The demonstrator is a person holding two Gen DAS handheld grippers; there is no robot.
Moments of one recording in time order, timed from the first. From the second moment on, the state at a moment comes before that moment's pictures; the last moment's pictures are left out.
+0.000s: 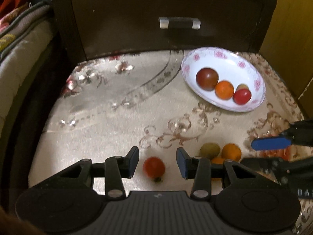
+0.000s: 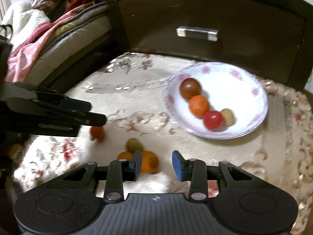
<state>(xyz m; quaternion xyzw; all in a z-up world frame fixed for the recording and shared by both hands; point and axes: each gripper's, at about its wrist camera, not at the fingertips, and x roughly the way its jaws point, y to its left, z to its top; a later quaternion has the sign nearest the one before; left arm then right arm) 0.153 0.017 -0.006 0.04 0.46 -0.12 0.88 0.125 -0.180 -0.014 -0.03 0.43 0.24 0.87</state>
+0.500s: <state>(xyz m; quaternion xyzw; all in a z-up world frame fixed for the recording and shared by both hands) 0.157 0.021 -0.034 0.06 0.49 -0.12 0.86 0.115 -0.150 -0.041 -0.03 0.48 0.26 0.84</state>
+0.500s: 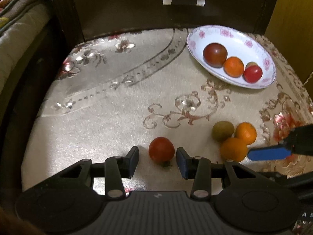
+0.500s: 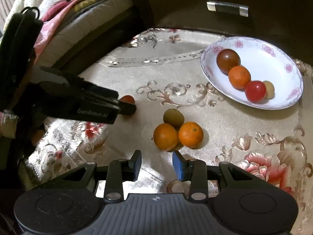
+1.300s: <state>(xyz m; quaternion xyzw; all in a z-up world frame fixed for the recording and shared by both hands) 0.151 0.013 -0.029 0.07 0.47 -0.13 0.87 0.123 -0.141 -0.047 -0.05 0.45 0.26 0.85</state>
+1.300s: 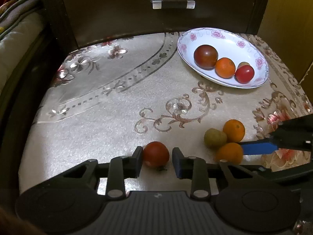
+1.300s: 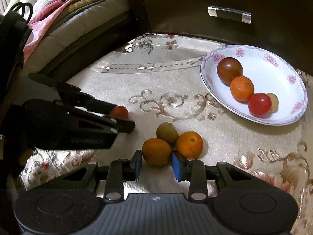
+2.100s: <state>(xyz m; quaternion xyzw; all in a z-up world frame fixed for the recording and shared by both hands) 0.137 0.008 -0.023 0.07 0.47 -0.14 0.87 0.092 -0.162 -0.043 -0.05 0.46 0.23 0.86</state>
